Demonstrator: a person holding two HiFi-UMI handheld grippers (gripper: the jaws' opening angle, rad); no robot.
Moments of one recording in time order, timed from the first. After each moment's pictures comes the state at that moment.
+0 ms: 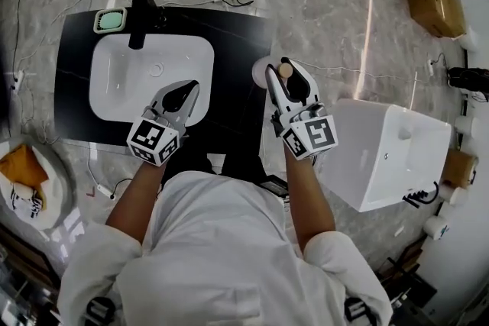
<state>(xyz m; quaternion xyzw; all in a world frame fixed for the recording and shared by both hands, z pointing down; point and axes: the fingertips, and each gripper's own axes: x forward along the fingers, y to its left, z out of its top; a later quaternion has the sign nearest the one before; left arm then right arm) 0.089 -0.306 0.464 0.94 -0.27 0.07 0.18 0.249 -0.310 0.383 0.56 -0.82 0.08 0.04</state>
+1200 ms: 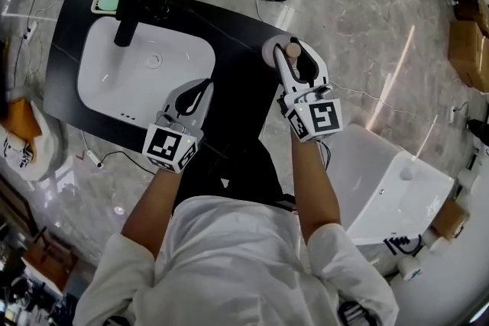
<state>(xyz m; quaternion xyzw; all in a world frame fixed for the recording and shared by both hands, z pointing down) 0.150 -0.366 0.532 0.89 -0.41 0.08 0.19 0.292 -0.448 0.490 0.48 -0.87 0.08 0.05</state>
